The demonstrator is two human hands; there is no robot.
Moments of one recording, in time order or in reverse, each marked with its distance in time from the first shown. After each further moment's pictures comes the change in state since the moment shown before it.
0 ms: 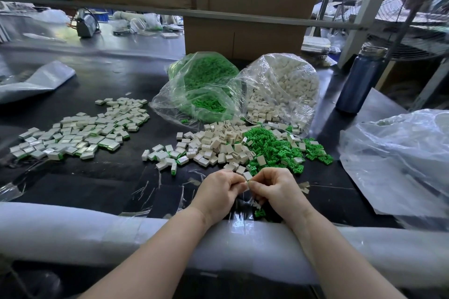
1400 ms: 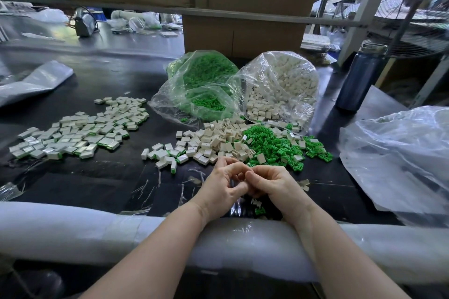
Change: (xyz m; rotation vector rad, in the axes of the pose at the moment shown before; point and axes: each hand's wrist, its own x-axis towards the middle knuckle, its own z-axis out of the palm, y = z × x) left_hand 0.000 0.006 -0.004 -0.294 -0.073 -0.021; right_hand 0.001 0.001 0.001 0.297 -0.184 -0.025
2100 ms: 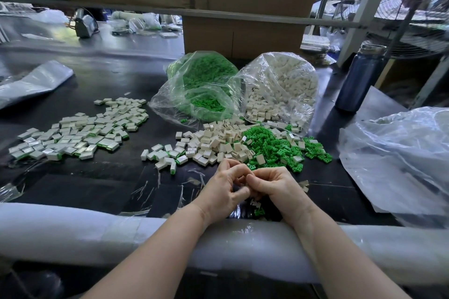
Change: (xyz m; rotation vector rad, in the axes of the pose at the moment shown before) left_hand 0.003 -0.007 0.005 0.032 -0.035 0.054; right_hand -0.001 0.001 -0.001 0.089 0.035 0.043
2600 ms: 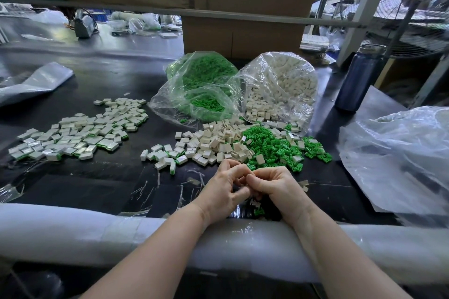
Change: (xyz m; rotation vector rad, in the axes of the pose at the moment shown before) left_hand 0.000 -0.002 0.000 0.036 -0.020 -0.004; right_hand 0.000 0.001 -0.002 0.032 -0.011 -0.006
